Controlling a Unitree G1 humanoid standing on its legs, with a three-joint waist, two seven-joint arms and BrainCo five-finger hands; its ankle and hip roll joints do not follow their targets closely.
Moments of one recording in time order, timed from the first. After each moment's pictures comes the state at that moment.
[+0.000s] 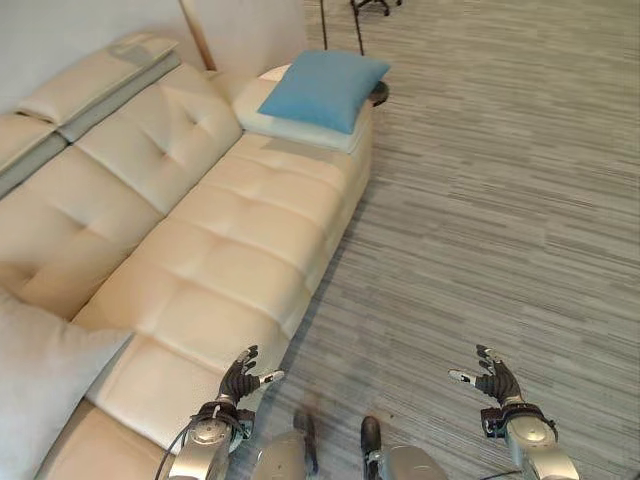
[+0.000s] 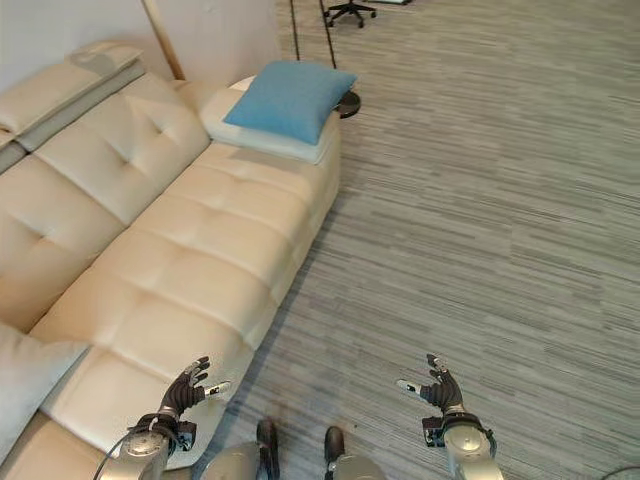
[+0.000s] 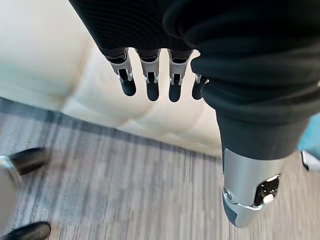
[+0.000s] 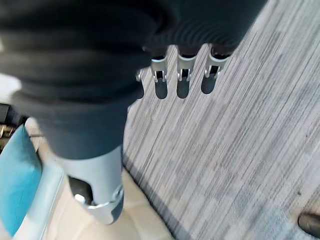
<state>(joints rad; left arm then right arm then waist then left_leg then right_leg) 0.10 0.30 -0.15 0.53 -0.17 -0.03 0.06 0.08 -0.36 0.09 0.52 0.14 -0.01 -0.13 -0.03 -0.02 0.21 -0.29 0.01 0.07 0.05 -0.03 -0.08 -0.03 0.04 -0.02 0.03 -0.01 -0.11</state>
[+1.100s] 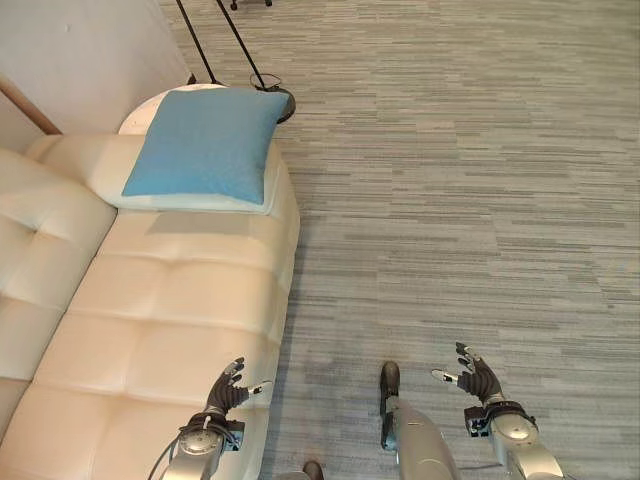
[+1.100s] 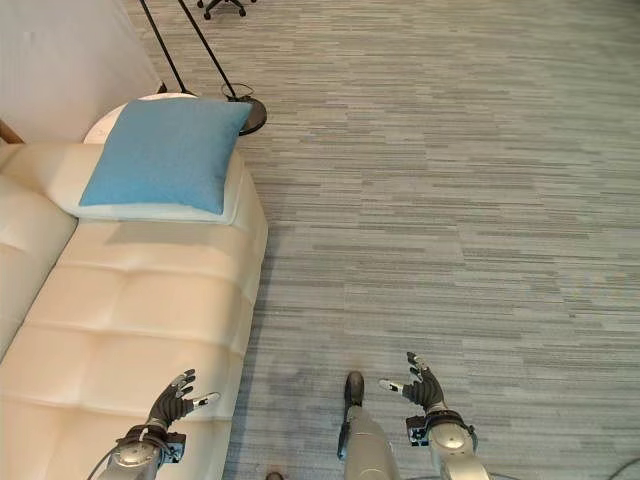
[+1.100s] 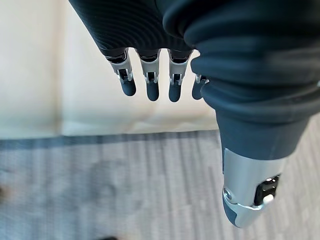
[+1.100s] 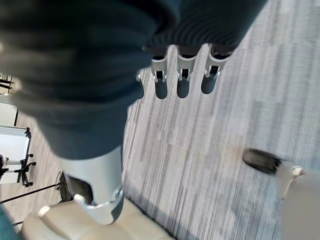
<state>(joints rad) 0.10 0.31 -0.17 0.56 -0.14 -0.02 0.08 0.08 -0.34 0.10 0.50 0.14 -0.02 -0.10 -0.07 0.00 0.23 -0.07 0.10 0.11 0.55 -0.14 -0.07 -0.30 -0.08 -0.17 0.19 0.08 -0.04</state>
